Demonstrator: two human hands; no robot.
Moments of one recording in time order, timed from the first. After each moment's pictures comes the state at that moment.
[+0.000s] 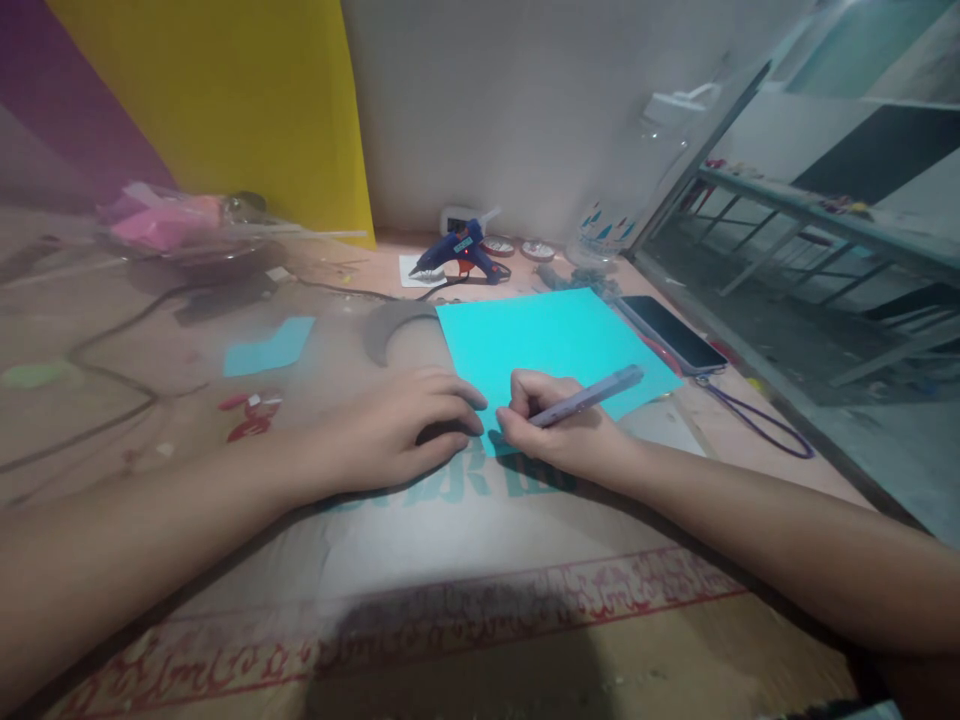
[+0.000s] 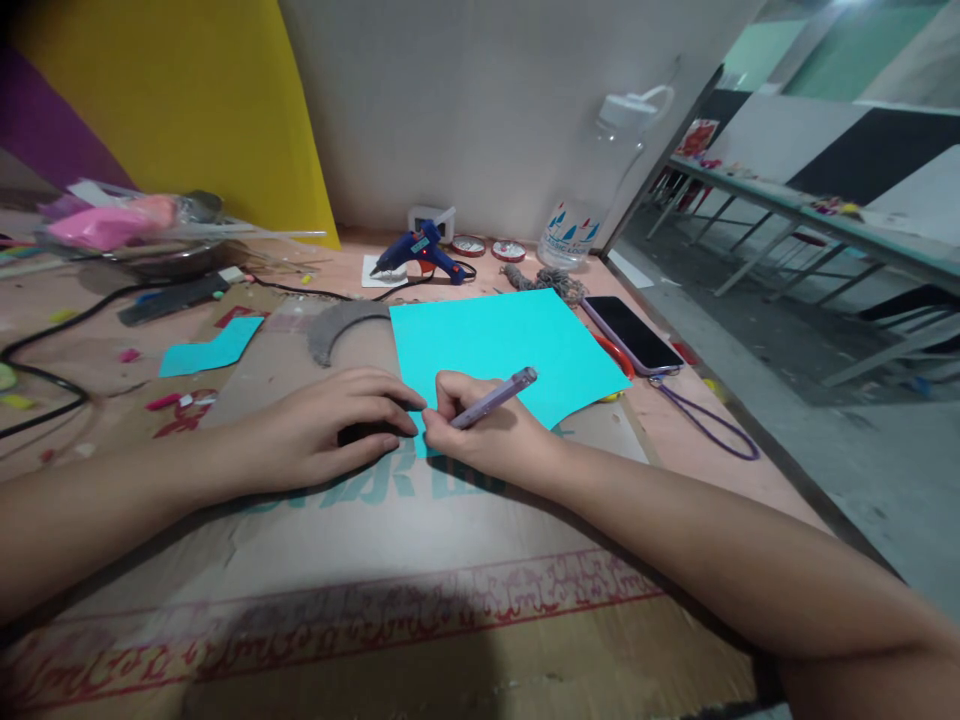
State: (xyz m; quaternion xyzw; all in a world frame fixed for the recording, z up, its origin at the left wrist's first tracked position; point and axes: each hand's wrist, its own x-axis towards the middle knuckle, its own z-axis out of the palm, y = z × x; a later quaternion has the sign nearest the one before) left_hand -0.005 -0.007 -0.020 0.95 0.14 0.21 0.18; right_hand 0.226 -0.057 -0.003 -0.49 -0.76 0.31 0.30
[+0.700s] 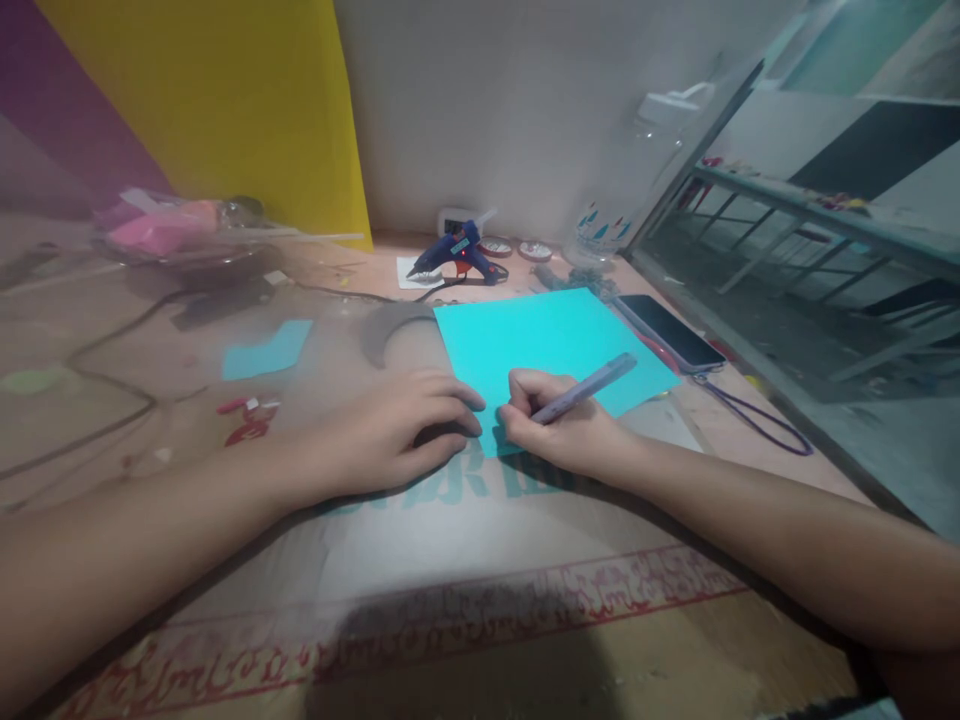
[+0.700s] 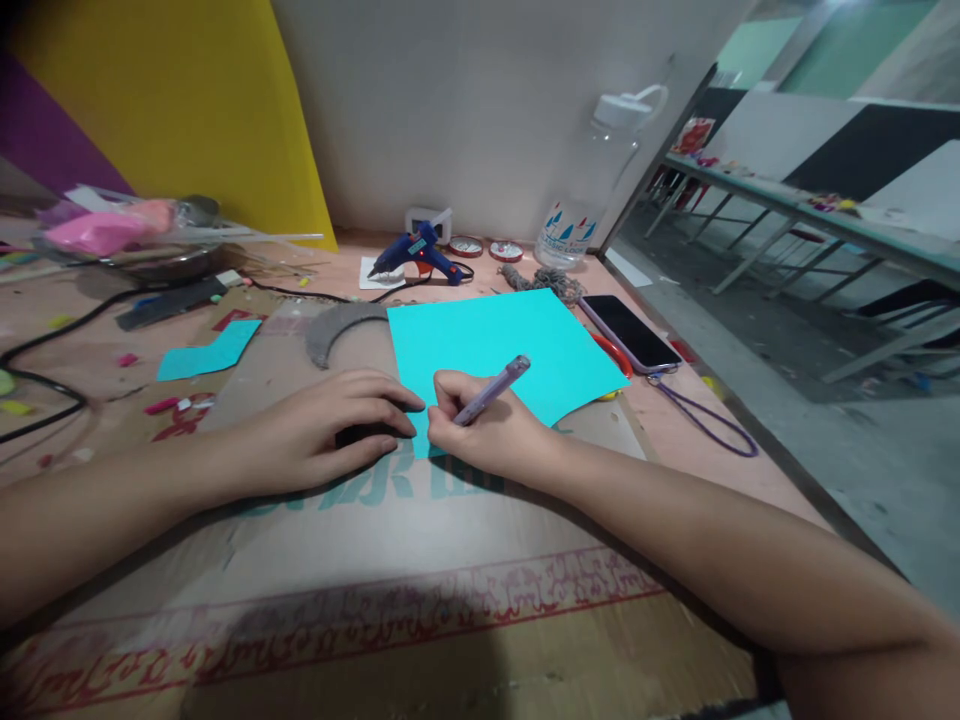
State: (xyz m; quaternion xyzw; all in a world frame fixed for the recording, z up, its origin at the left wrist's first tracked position) left_hand -0.007 -0.009 -0.019 0.95 0.14 0.21 0.18; right_hand 0.226 -0.055 -0.006 -0.49 -0.75 0.31 0.31
